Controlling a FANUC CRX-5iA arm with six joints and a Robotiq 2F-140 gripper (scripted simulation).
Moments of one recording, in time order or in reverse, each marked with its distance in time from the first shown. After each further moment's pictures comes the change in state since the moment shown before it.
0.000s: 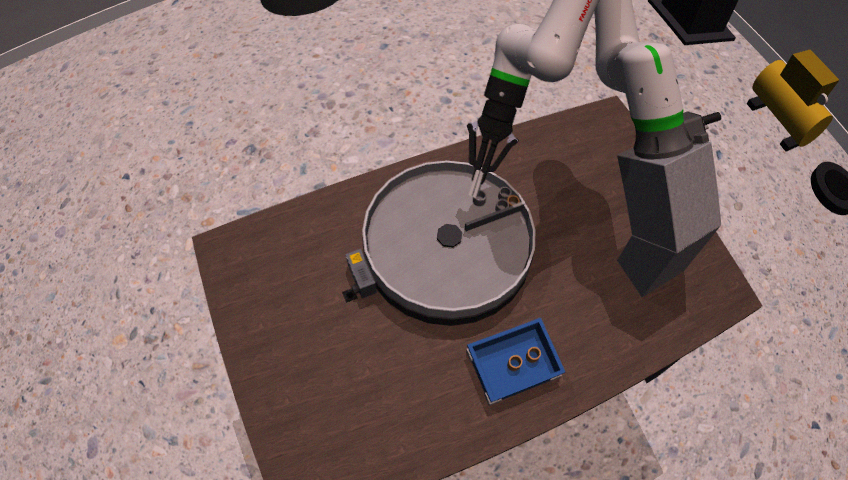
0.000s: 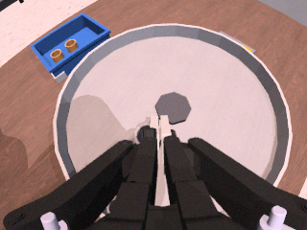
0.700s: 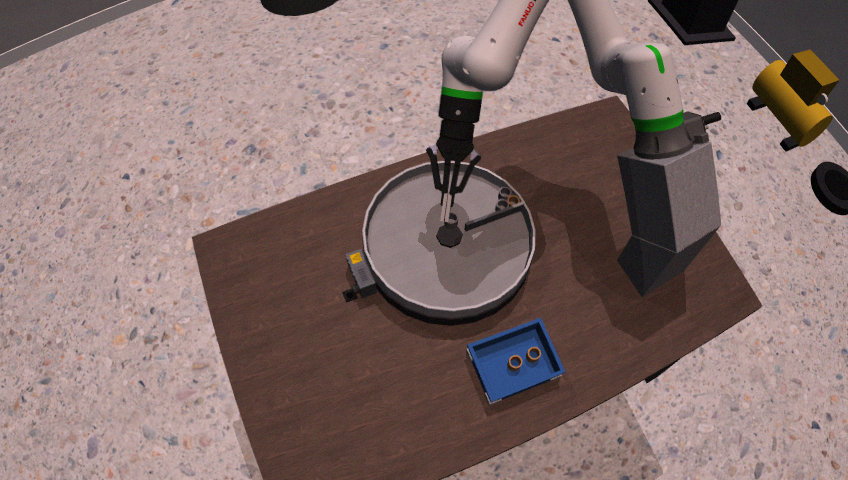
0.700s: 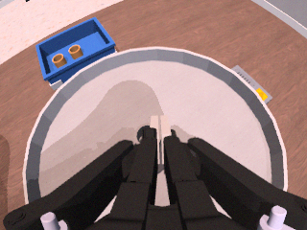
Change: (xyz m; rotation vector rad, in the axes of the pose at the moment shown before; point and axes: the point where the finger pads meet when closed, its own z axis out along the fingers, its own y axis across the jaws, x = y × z) arm 0.066 0.042 0.060 0.154 -0.003 -0.172
